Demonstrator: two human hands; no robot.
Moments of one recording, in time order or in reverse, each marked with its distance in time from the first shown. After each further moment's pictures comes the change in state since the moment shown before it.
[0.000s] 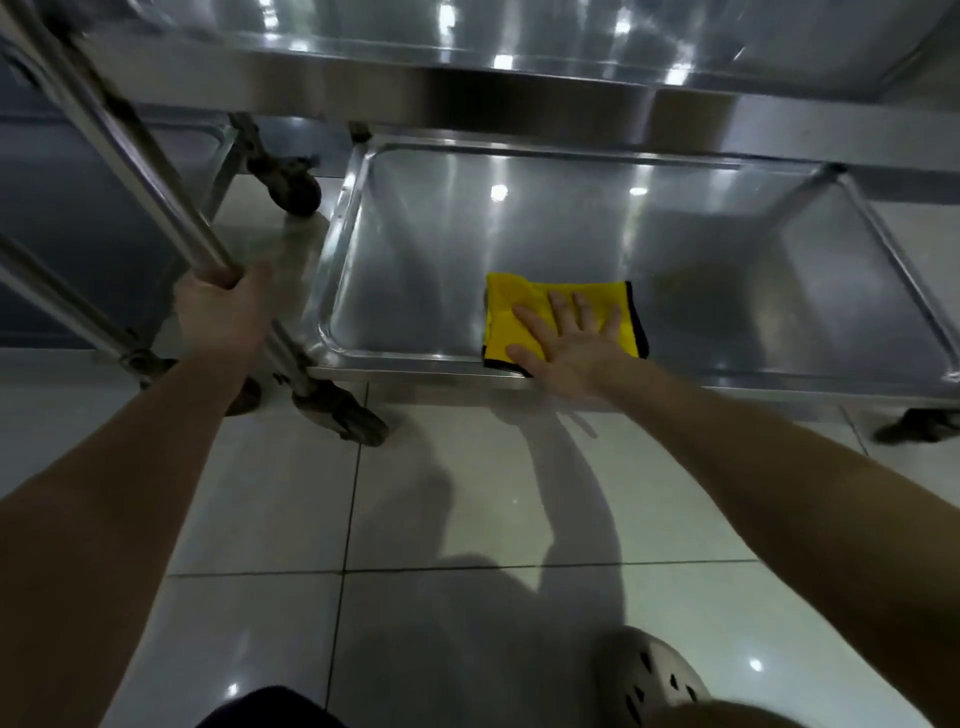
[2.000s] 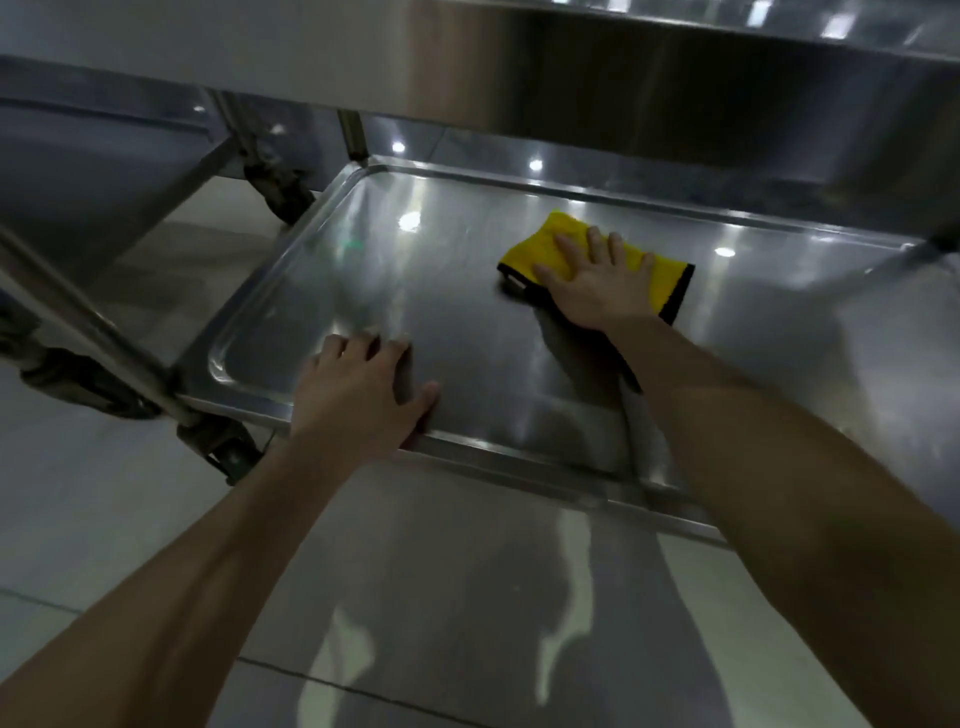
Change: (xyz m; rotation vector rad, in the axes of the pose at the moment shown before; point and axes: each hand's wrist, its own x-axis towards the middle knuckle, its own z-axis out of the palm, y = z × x) left_hand -0.113 -0.005 0.209 1.108 -0.278 0.407; right_hand 0.185 0.133 -0.066 0.114 0.267 -0.038
